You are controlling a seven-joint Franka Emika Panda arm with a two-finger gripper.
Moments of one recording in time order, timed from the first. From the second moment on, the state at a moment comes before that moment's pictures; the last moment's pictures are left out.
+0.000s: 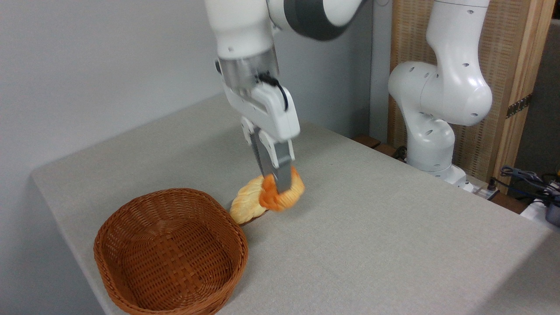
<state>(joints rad) -0.09 -0.25 0.02 -2.13 0.07 1.85 0.86</state>
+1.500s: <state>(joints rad) -0.10 -0.06 0.01 -1.66 -0.04 1.67 0.71</state>
